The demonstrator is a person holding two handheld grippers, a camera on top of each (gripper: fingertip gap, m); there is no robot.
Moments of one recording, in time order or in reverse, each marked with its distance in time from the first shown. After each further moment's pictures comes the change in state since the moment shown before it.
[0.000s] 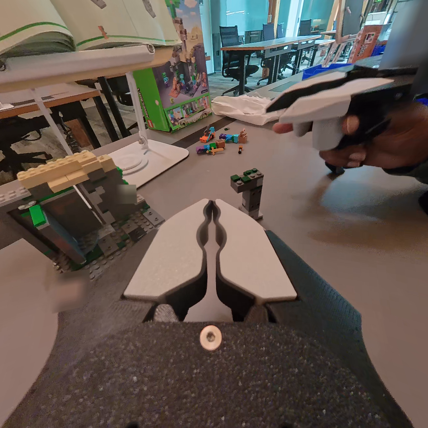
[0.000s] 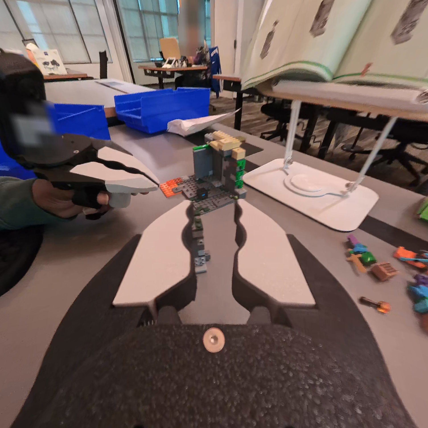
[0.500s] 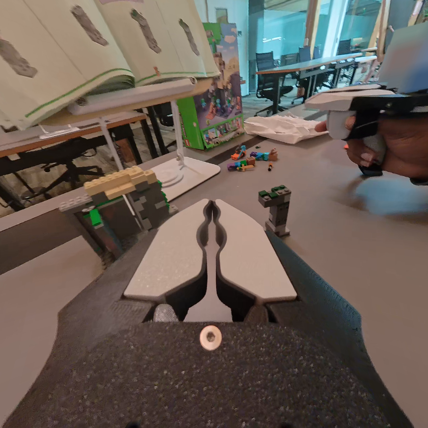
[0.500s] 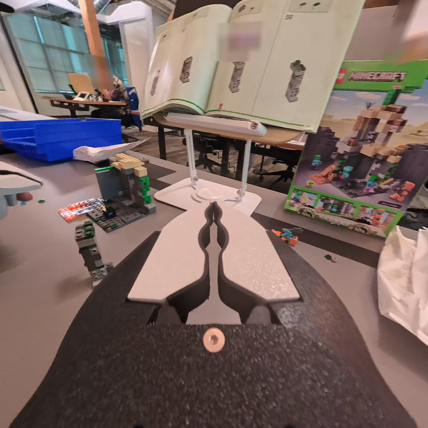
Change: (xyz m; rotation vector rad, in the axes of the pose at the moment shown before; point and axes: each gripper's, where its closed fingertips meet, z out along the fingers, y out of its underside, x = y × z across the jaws) left arm -0.023 -0.016 -0.010 0.083 -0.162 0.031; right arm 0.097 -0.007 -0.047 0.144 0.360 -0.048
